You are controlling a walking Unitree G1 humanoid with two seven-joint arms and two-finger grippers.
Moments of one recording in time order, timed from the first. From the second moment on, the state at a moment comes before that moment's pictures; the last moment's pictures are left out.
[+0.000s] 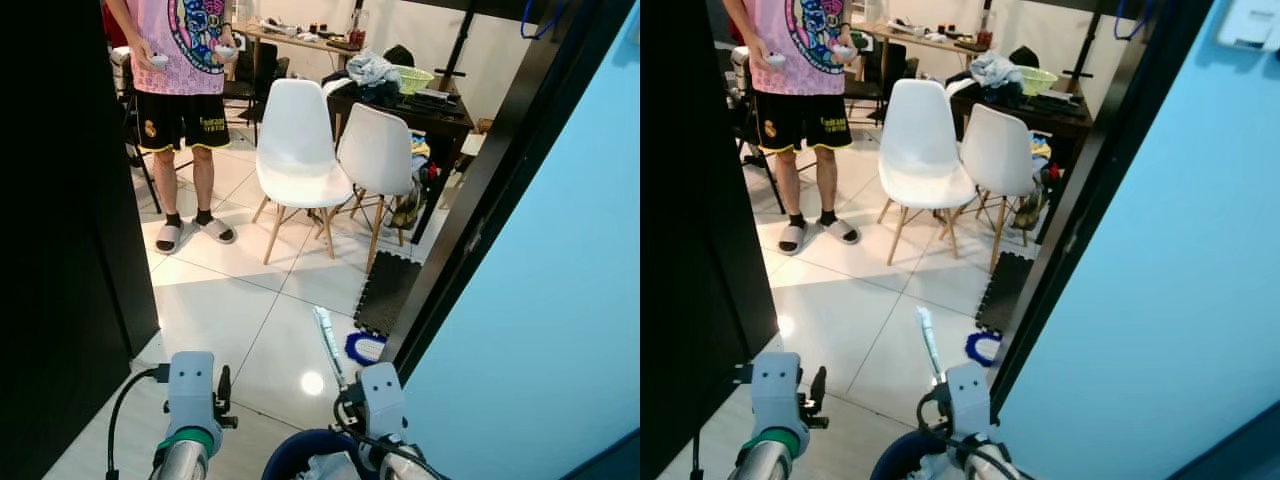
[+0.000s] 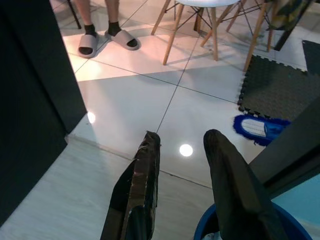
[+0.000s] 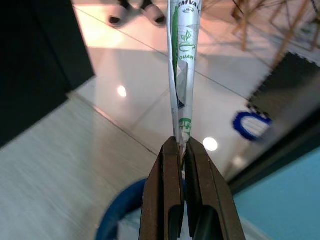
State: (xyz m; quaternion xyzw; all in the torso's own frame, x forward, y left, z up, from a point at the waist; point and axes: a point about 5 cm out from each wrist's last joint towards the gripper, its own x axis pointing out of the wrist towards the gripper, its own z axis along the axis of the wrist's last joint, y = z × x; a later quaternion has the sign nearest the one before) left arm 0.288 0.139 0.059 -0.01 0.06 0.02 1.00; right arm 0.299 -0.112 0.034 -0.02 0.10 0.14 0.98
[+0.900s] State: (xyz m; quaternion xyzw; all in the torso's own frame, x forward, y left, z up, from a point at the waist) left arm 0.283 0.139 0.053 0.01 0.07 0.02 1.00; right arm 0.295 -0.109 0.012 -0.06 0.16 0.13 0.98
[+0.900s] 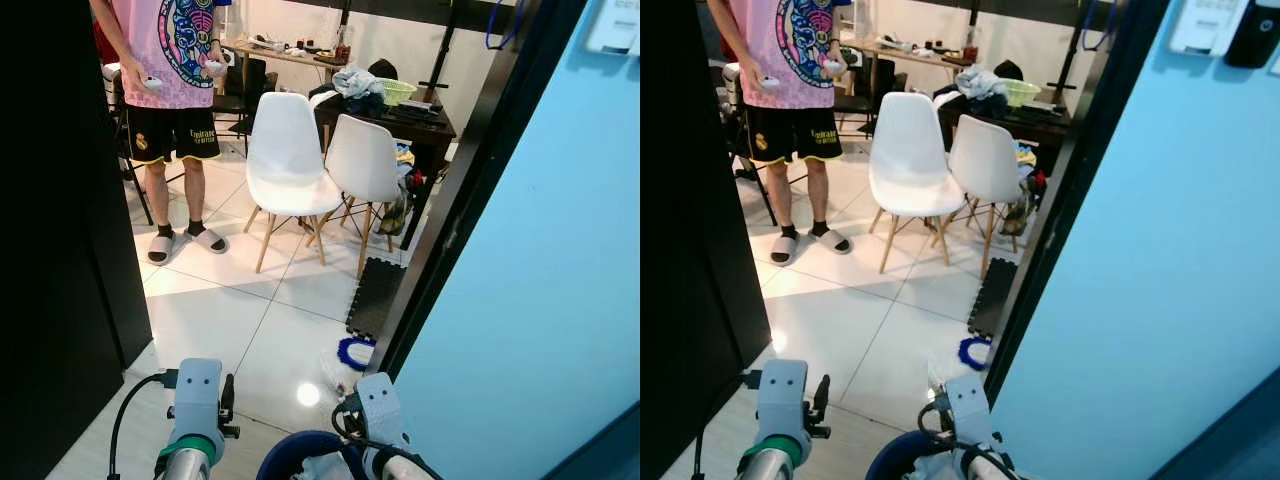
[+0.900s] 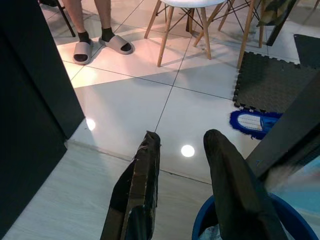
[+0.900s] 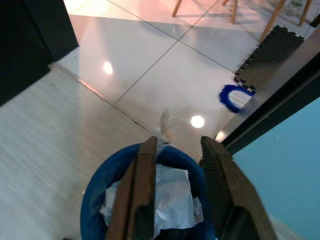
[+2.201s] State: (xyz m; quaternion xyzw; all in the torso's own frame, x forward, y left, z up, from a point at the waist) left arm 0.284 0.134 0.055 -0.01 0.07 0.01 1.00; right arm 0.296 -0.111 0.029 -0.04 0.09 0.12 0.99
